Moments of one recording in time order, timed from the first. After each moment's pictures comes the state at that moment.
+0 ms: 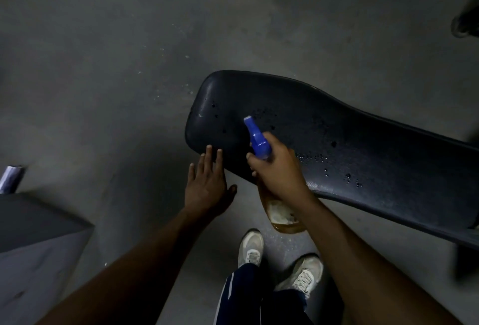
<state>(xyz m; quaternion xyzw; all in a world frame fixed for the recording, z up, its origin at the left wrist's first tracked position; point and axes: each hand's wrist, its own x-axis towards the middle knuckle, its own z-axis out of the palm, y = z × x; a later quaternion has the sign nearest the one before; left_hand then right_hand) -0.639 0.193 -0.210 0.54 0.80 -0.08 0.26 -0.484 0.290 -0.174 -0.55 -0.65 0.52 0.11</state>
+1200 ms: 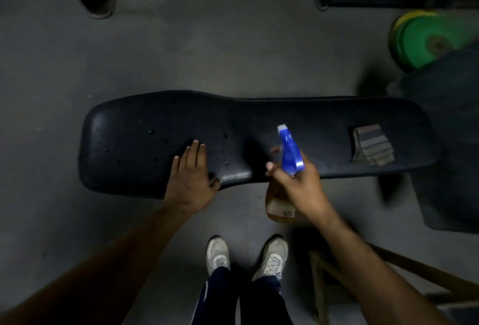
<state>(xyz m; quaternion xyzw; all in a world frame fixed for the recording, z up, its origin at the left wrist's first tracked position) -0.482 0.275 -0.183 0.69 0.68 -0.05 0.23 -0.234 0.259 -0.140 -0.65 -0.48 0.48 0.34</state>
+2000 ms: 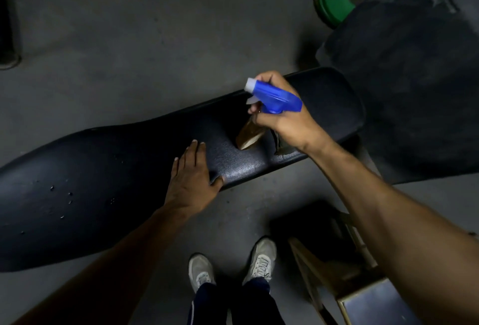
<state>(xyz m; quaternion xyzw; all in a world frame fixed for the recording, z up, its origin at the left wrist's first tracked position) -0.274 0.320 -0.193 0.77 0.60 -0.05 0.23 -0.030 0.357 -0.119 -0.55 -0.50 0.50 0.45</state>
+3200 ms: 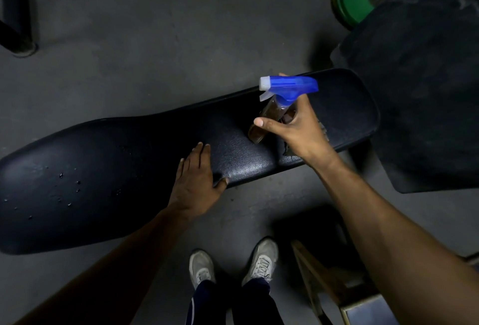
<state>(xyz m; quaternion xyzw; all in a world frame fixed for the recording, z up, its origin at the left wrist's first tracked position) -0.282 0.311 -0.202 0.76 0.60 -0.03 0.24 -0.029 0.344 -0.164 -0.64 -0.46 0.42 0.45</state>
